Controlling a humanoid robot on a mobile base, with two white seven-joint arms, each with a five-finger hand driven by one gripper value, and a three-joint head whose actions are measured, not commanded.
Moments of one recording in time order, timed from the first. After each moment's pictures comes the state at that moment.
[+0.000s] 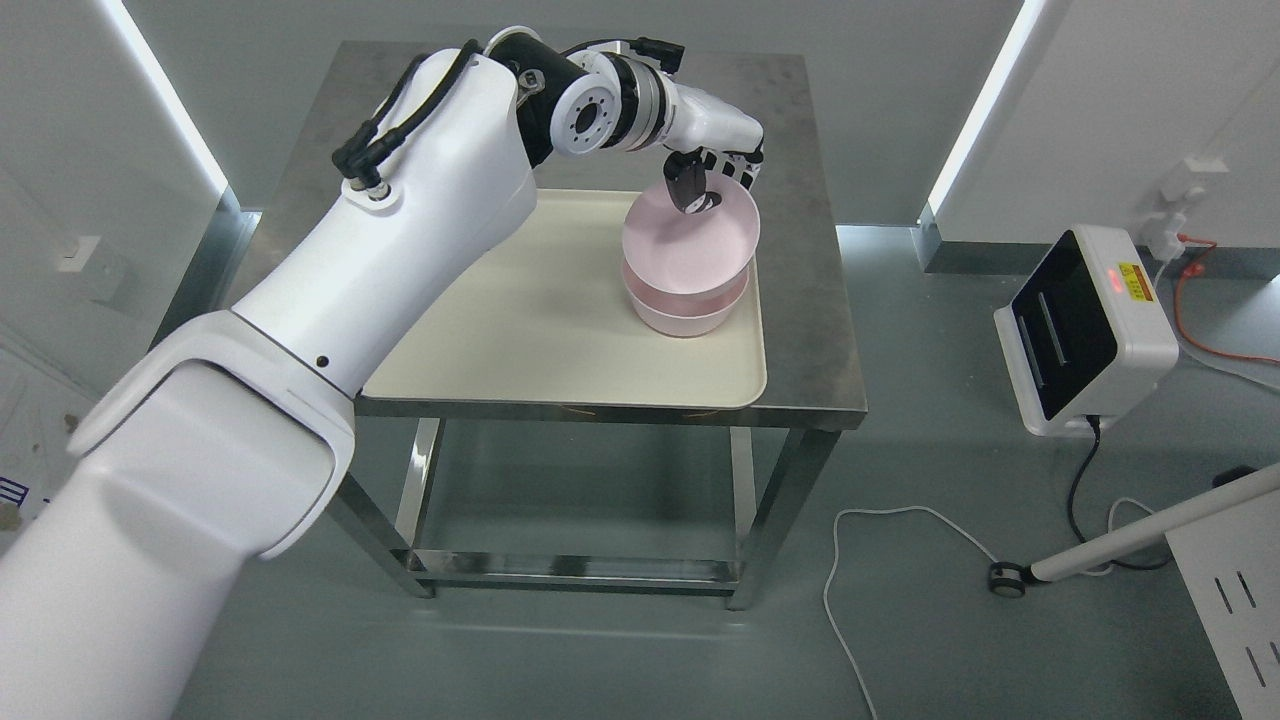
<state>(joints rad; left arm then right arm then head) -1.42 0.00 -0.85 -0.78 -0.65 -0.18 -0.79 0.00 0.00 0.00 0.00 0.00 0.03 0.01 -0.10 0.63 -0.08</state>
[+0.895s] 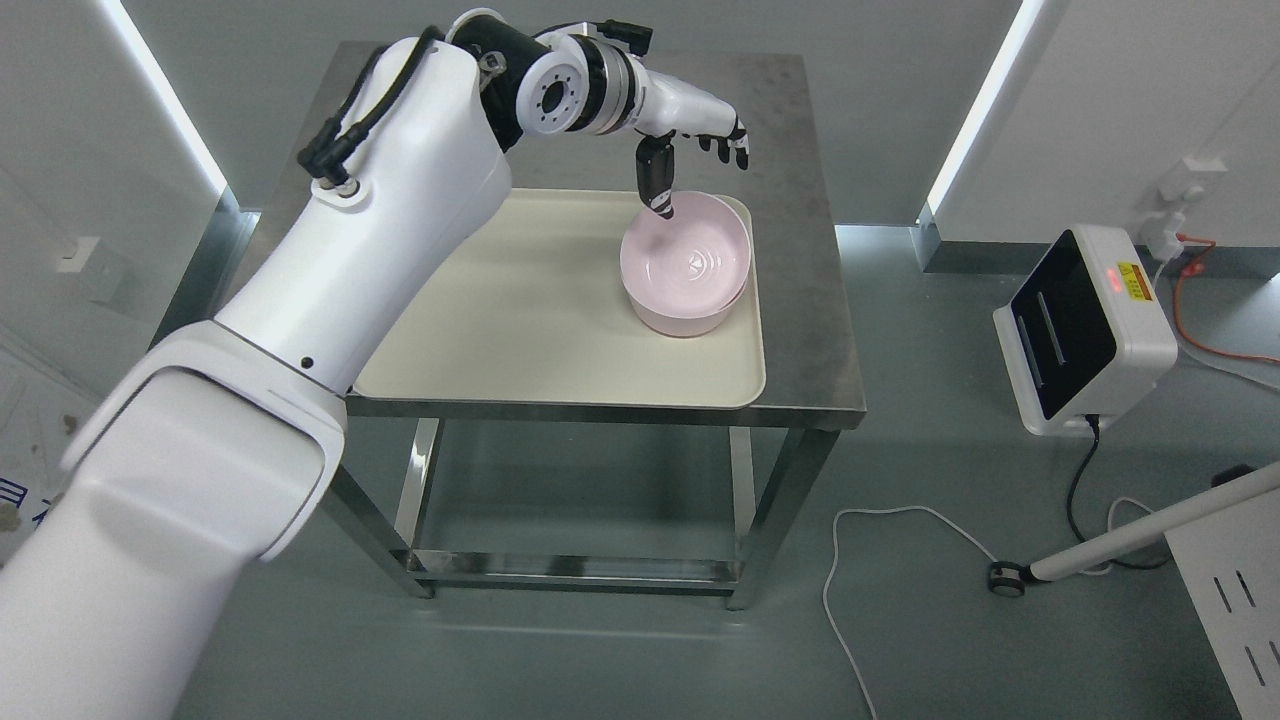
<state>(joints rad) -1.38 0.02 -0.62 -0.83 -0.70 -0.20 -0.88 0.00 0.00 0.00 0.00 0.01 0.03 0.01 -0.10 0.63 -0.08</state>
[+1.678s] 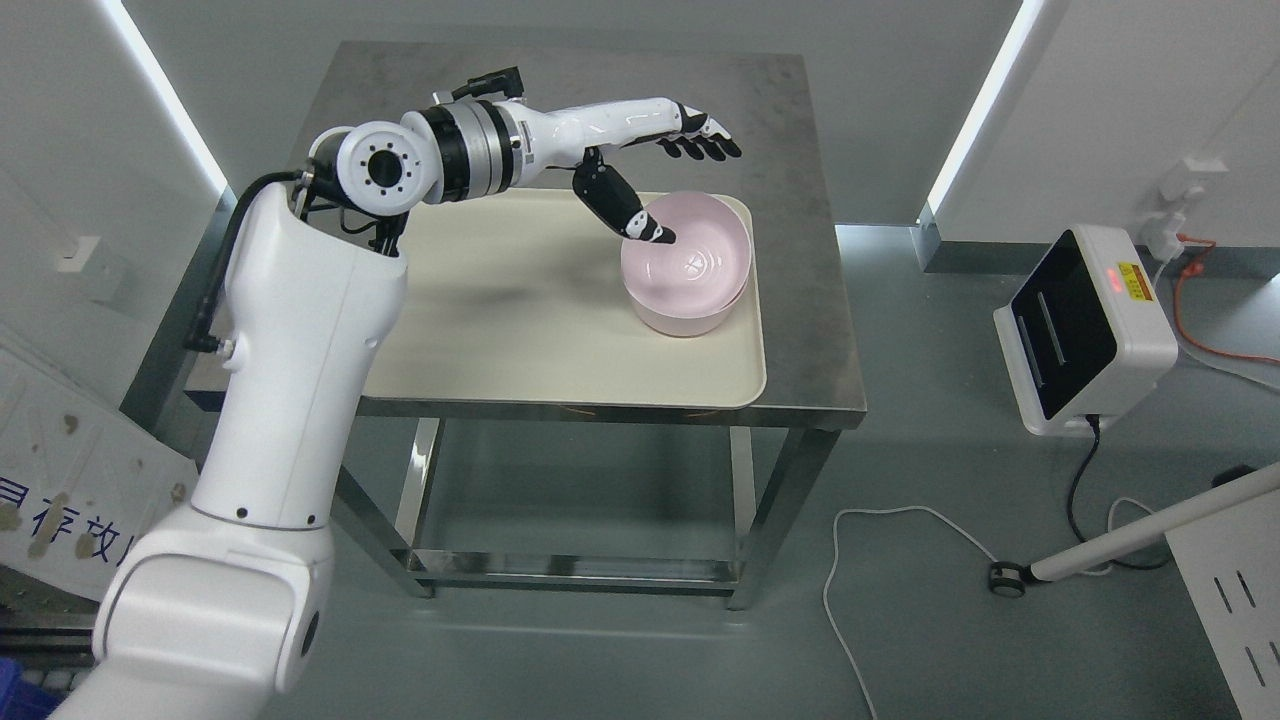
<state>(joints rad) -0.97 0.04 -0.17 -1.28 -0.53 -0.16 -1.01 0.00 0.00 0.00 0.00 0.00 0.03 0.01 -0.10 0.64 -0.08</state>
